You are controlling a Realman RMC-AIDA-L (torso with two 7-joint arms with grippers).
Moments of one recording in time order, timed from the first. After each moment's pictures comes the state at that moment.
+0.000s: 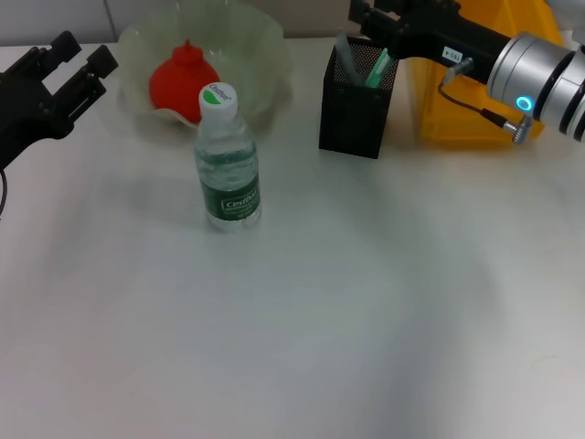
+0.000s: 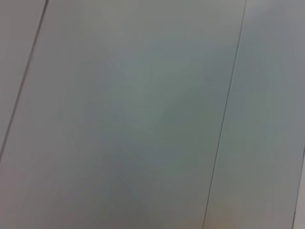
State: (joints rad) left arm -0.30 -2.06 0.91 0.55 1.15 1.40 -1.09; right arm 0.78 2.09 -0.81 -0.30 -1.38 -1.02 1.12
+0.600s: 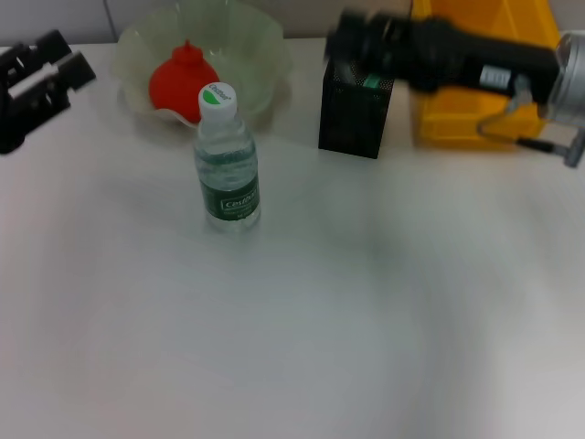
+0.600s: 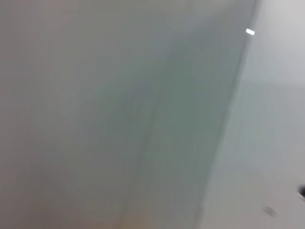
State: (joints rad) left arm -0.31 -1.92 0.92 0.58 1.26 1.68 -1.32; right arm 0.63 2.03 -1.00 -0.63 -1.48 -1.55 1.60
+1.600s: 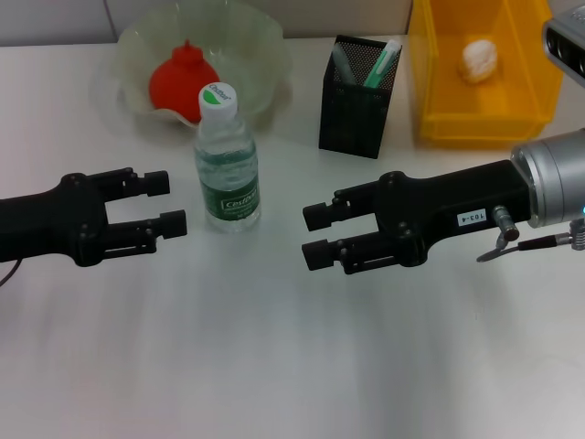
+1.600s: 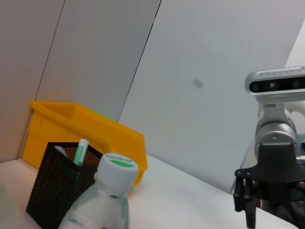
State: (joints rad) left arm -0.40 -1.92 0.92 0.57 1.66 1.72 -1.41; right arm 0.65 2.06 -1.03 -0.68 -1.83 -1.73 1.67
